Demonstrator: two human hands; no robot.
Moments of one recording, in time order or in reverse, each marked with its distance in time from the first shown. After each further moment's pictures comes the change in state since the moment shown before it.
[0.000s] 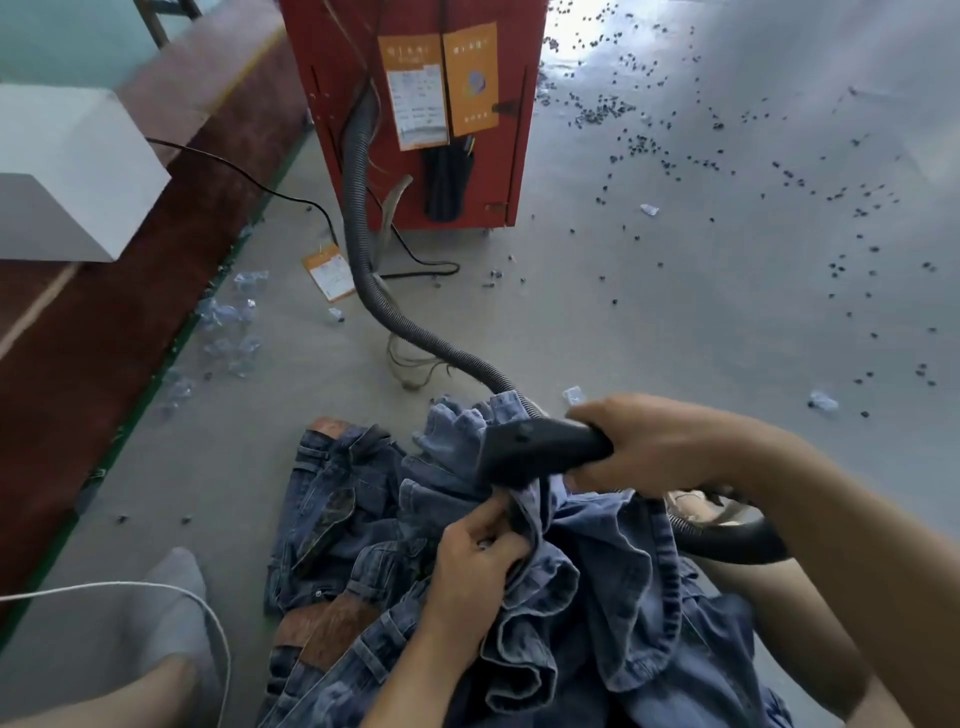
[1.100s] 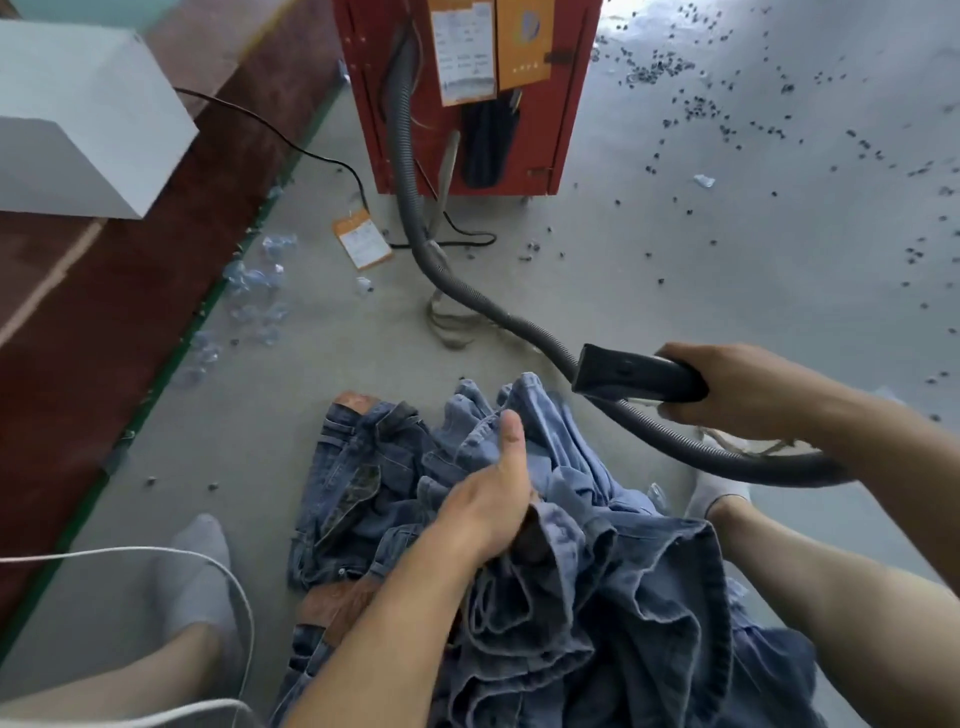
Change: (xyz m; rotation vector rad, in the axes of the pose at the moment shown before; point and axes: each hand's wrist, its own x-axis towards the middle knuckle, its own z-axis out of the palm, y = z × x) left_hand 0.050 0.042 -0.027 0.594 -0.080 -0.436; right_hand 0.054 0.079 -0.007 -0.216 0.251 0.147
